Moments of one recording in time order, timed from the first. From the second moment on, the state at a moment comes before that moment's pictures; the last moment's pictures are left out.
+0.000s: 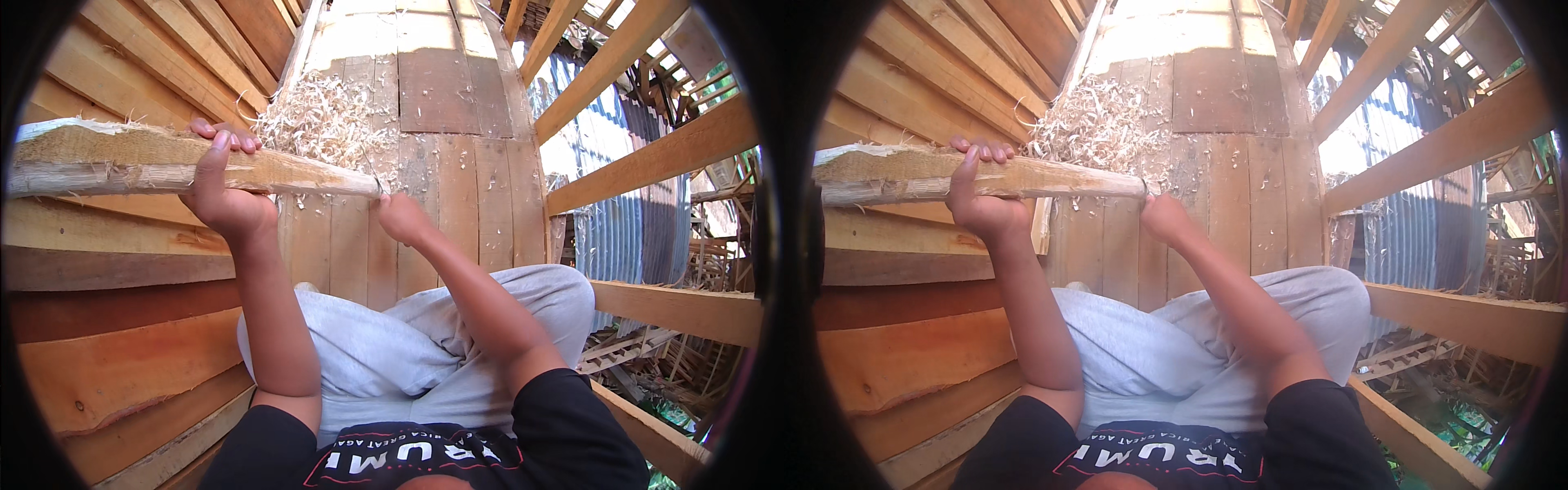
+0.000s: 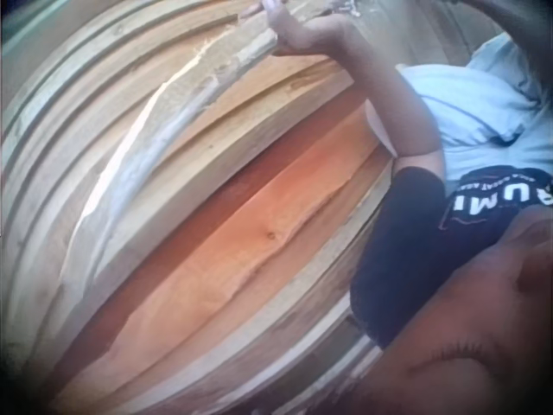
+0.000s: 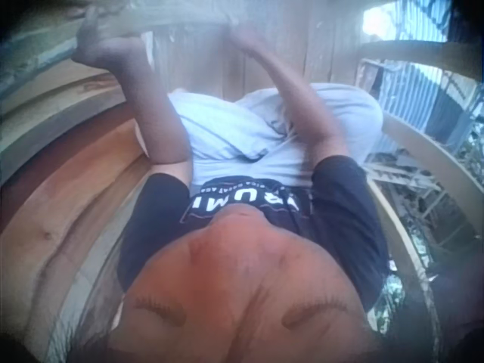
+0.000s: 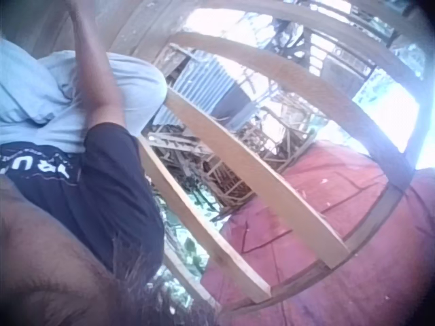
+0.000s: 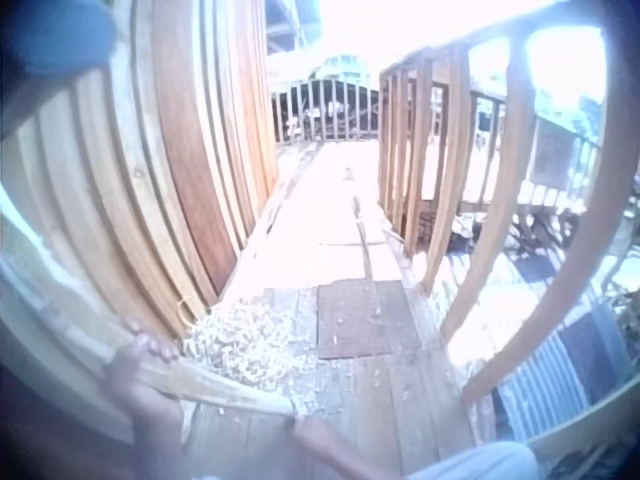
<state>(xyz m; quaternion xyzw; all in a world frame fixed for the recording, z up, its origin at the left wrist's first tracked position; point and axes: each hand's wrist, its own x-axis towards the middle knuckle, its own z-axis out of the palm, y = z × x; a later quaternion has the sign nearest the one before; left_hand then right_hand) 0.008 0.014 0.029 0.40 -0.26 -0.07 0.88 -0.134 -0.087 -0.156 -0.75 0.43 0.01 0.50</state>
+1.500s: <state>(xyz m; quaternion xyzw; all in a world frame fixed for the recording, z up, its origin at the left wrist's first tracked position) -0.002 0.013 0.031 0.38 -0.29 -0.07 0.87 -0.146 -0.099 -0.182 -0.74 0.47 0.07 0.49</state>
